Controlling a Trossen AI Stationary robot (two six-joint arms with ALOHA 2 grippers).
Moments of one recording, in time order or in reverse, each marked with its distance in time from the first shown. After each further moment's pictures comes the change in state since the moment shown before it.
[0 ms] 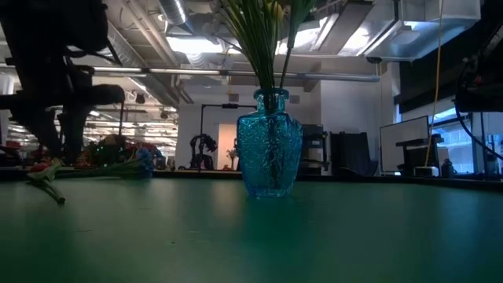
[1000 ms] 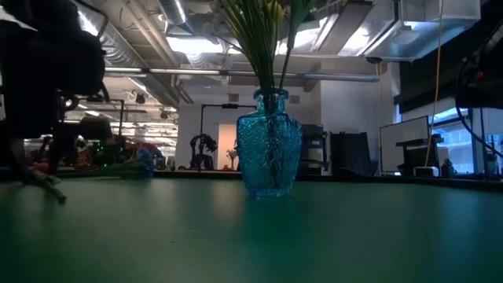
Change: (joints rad) left arm 0.000 0.183 -0.094 0.085 0.089 -0.442; right arm 0.000 0.039 0.000 -0.032 -0.097 0.127
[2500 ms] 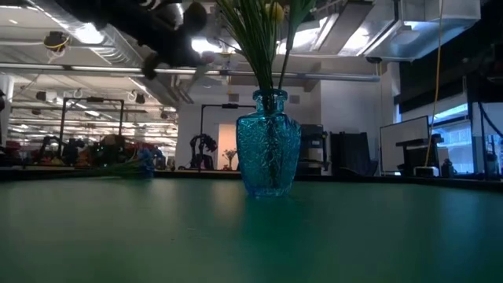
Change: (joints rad) left arm 0.498 -0.203 0.198 1.180 -0.278 1.804; right arm -0.194 0.045 0.224 -0.077 0.313 -0.216
